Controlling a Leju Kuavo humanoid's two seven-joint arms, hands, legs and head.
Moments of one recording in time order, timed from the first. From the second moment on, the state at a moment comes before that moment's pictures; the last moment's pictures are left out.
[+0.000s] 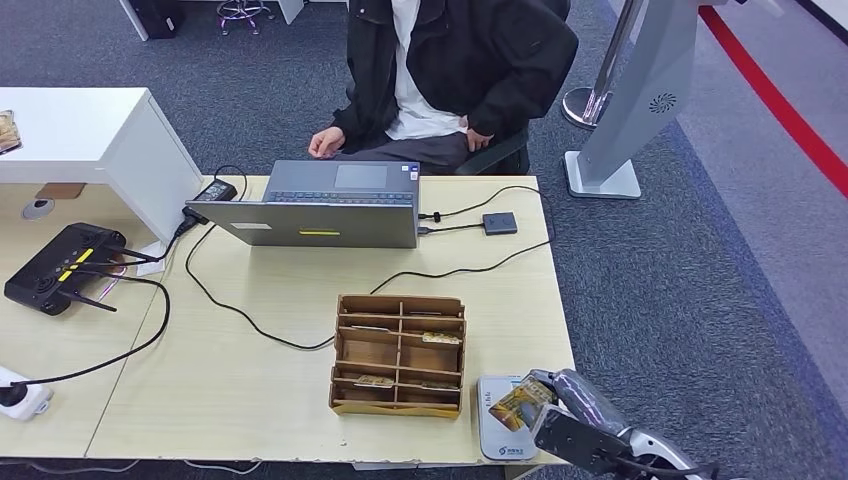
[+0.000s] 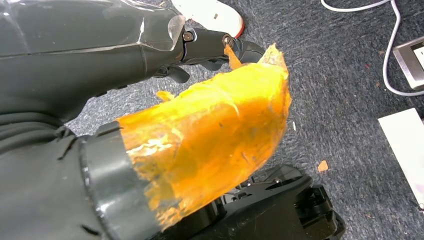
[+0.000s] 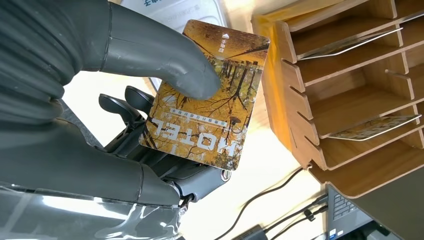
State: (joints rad) left arm -0.03 -0.14 -0.60 -0.18 0.09 0.45 -0.13; right arm 0.18 -0.49 0.47 -1.83 0.21 0.08 -0.02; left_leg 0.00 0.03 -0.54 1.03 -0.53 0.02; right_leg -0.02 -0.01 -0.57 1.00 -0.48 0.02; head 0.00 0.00
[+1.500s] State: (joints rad) left arm -0.03 -0.13 -0.60 -0.18 0.06 0.45 -0.09; right arm 0.05 -0.47 0.53 -1.58 0.19 0.16 0.01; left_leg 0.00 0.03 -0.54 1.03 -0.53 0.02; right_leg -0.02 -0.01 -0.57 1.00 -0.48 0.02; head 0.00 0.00
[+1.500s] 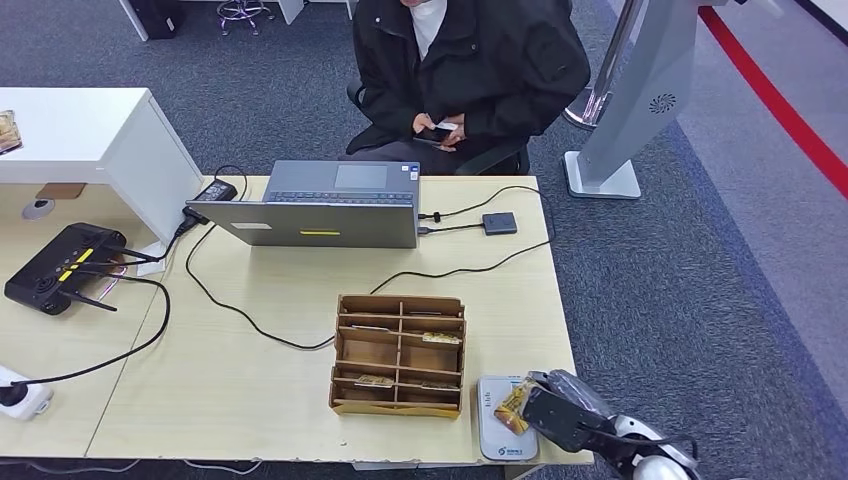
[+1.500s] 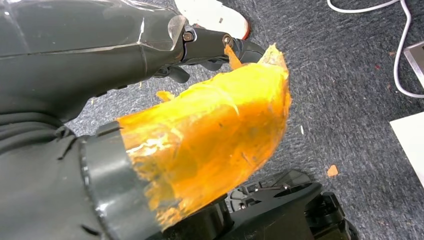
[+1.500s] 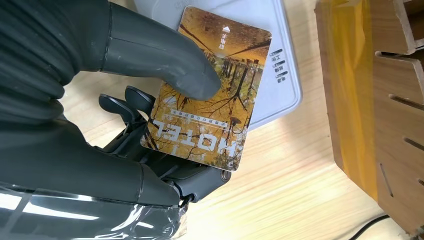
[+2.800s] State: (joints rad) left arm -0.03 -0.13 -0.60 -0.18 0.05 0.44 -0.09; right arm -0.03 -0.45 0.60 -1.50 0.20 0.13 0.03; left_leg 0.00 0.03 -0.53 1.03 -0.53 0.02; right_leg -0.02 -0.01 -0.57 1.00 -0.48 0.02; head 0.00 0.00
